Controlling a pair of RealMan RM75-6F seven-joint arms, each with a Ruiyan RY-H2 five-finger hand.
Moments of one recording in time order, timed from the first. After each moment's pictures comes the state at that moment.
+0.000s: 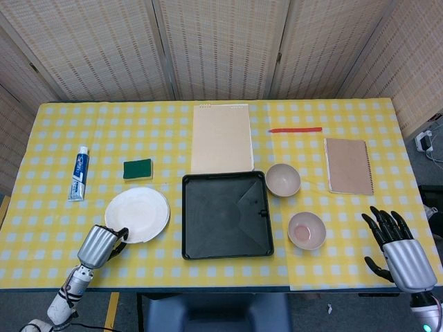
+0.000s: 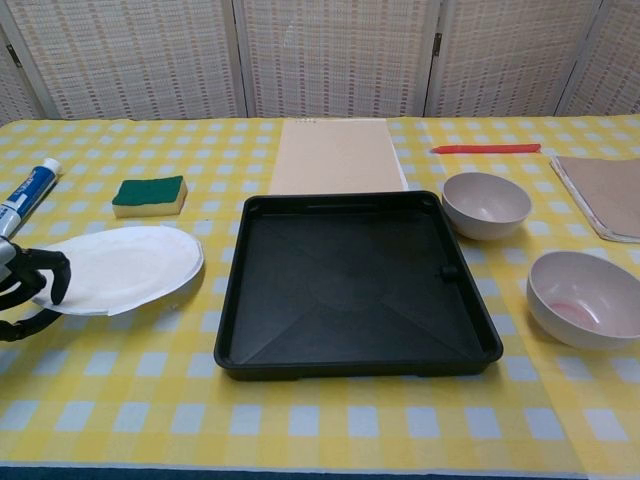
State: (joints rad) left arm -0.30 -1.94 0.08 -0.35 1.71 1.66 -0.33; right arm 0.04 -1.07 -0.04 -1.63 -1.67 1.51 -0.07
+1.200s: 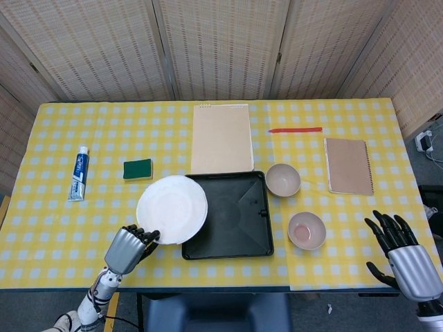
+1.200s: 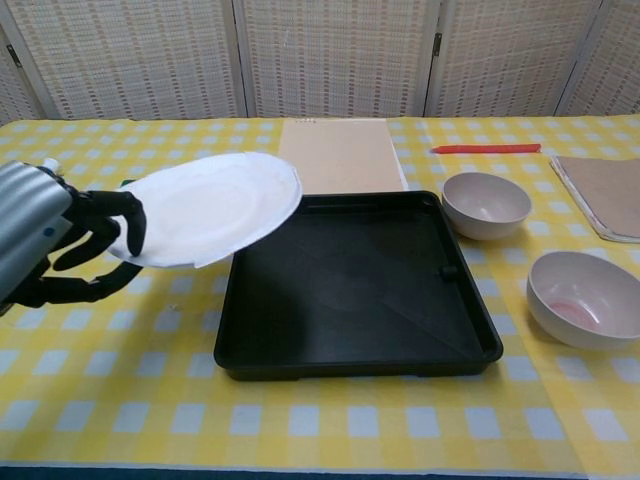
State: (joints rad) left arm -0.44 -1.89 0.07 -0.84 1.81 1.76 0.06; right arm 0.01 -1.04 -0.06 -1.63 -1.73 1.57 -0.01
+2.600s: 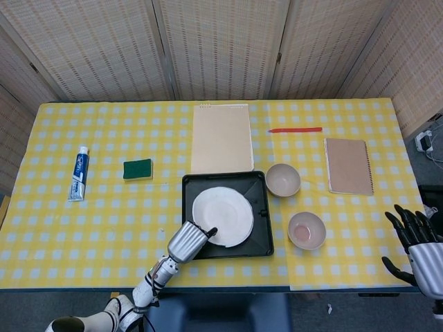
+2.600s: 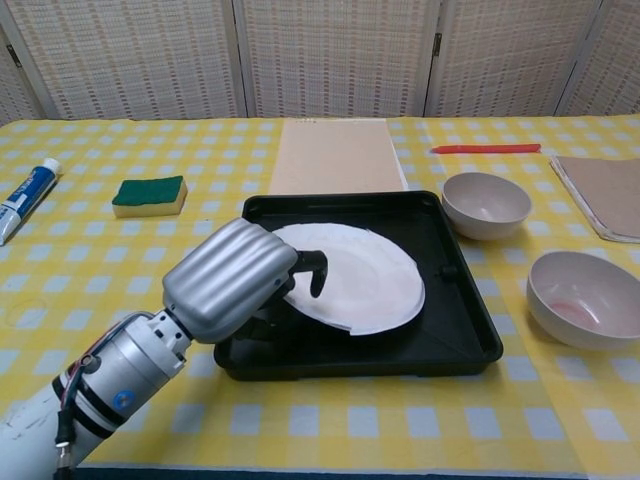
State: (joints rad) left arm -0.62 -2.19 -0.01 -0.65 1.75 1.43 0.10; right arm -0.01 -1.01 -0.03 -1.60 -1.67 1.59 0.08
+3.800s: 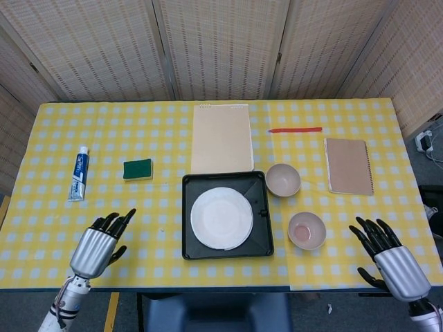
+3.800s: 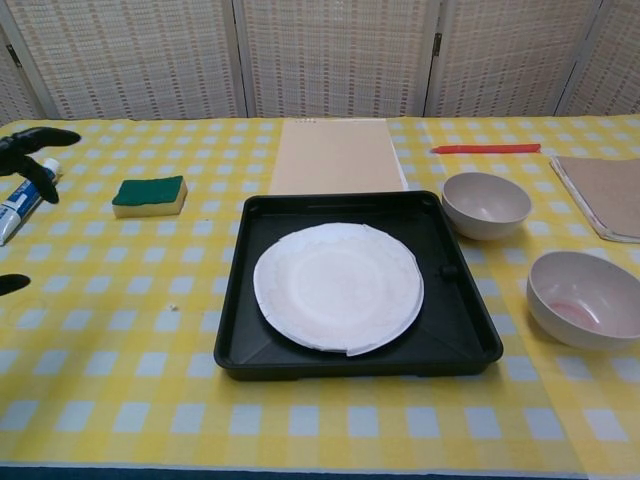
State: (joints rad) left arm -0.30 -1.42 0.10 -1.52 1.68 1.62 0.42; right arm 0.05 -1.07 -0.09 -1.54 -1.82 1.51 0.03
